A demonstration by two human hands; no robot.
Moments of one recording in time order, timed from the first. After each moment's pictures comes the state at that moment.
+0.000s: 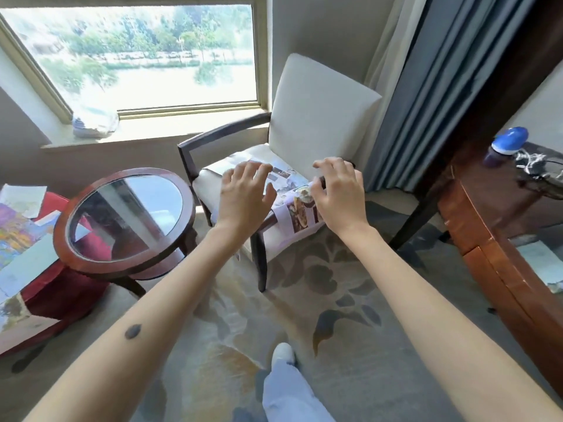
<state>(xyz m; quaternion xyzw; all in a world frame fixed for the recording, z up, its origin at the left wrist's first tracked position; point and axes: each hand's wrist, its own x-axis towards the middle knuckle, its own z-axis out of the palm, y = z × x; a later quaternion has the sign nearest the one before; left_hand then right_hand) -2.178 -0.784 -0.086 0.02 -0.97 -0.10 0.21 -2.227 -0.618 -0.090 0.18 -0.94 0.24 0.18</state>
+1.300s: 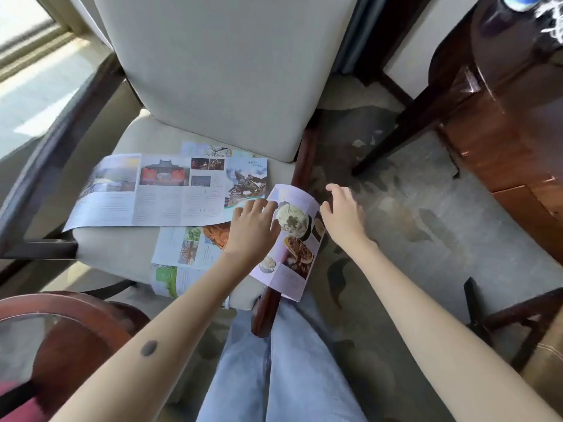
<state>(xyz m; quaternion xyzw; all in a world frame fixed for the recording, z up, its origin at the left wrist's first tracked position) -2.568 -0.835 -0.322 -0.24 -0.94 -0.11 -0.20 -2.528 -0.657 -0.322 -0.27 -0.93 0.24 -0.12</state>
